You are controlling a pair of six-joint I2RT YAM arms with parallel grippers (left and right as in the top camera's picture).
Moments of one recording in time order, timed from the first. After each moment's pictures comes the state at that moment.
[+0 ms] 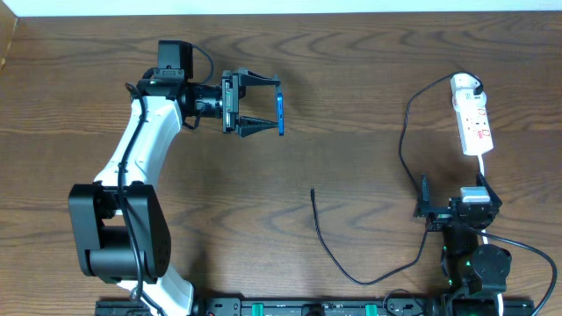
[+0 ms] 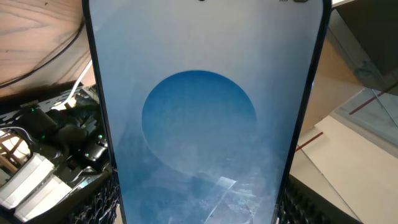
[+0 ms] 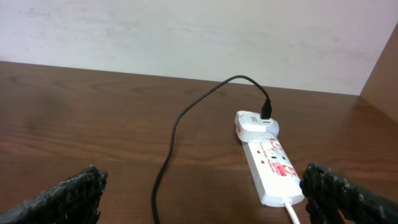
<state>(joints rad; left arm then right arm) -0.03 1.82 1.37 -0.66 1.46 -1.27 -0.02 0.01 0.01 -0.07 -0.01 -0.09</state>
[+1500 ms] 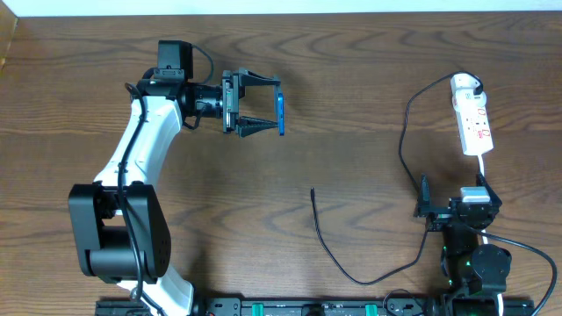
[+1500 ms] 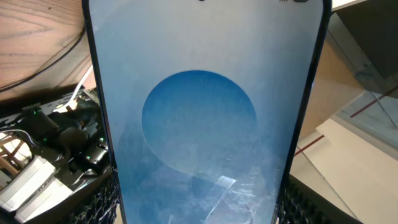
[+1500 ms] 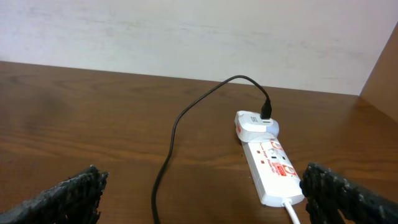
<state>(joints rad) -0.03 1.82 1.37 -0.66 1.44 -1.27 -0.02 0.01 0.01 -0.07 -0.01 -0.09</state>
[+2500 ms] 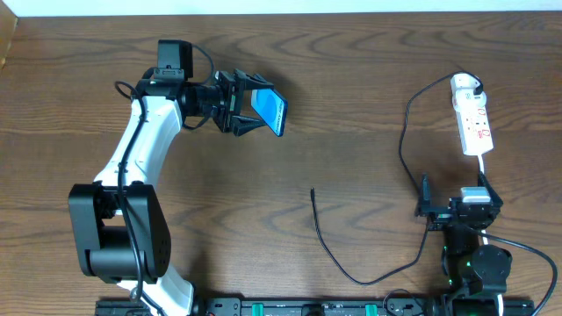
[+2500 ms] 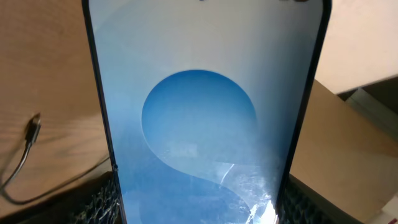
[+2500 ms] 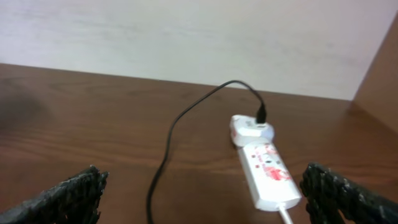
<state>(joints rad) -0.03 1.82 1.37 -0.64 1.06 -1.16 -0.02 0.01 0.01 -0.05 0.01 -0.11</state>
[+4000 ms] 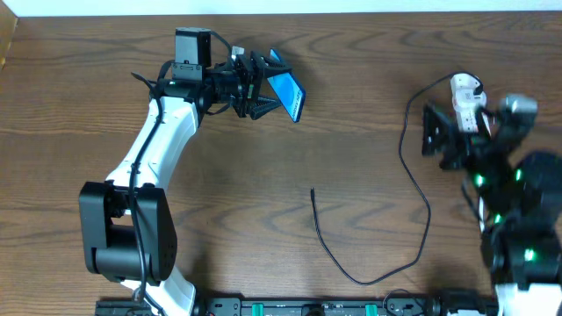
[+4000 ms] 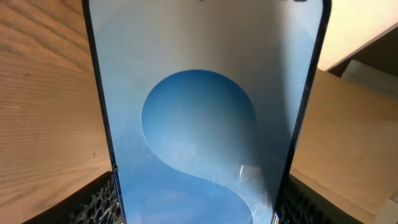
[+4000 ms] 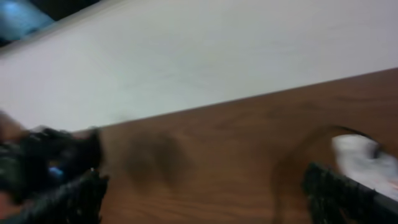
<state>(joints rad) -0.12 1.82 1.37 -0.35 1.00 -1.22 -0.02 0.83 0.82 -0.21 -0.31 0.34</state>
